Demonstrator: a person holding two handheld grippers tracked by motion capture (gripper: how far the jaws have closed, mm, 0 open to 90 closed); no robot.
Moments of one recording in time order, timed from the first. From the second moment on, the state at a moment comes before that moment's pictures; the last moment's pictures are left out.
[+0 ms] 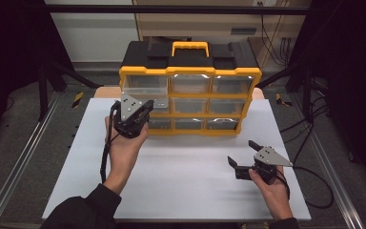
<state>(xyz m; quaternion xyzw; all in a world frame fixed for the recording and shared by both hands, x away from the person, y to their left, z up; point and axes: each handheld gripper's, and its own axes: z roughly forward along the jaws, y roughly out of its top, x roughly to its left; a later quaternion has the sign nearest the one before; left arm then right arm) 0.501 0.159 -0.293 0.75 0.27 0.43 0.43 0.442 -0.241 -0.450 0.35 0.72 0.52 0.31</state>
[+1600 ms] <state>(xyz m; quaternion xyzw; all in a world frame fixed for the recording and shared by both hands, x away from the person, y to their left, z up) 0.534 0.153 -0.291 0.74 0.29 0.44 0.42 0.441 -0.242 -0.448 0.35 0.71 0.52 0.31</state>
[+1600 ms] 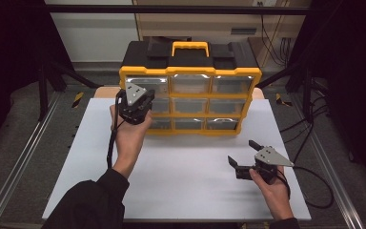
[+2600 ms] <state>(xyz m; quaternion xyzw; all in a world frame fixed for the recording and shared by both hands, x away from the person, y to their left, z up) 0.544 0.151 -0.291 0.74 0.30 0.44 0.42 0.441 -0.243 -0.448 0.35 0.71 0.52 0.31</state>
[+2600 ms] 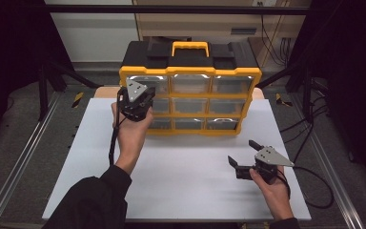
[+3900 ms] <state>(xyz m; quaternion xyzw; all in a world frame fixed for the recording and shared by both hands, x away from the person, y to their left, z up) 0.552 0.151 -0.290 0.73 0.31 0.44 0.42 0.436 -0.248 -0.441 0.33 0.69 0.55 0.34</state>
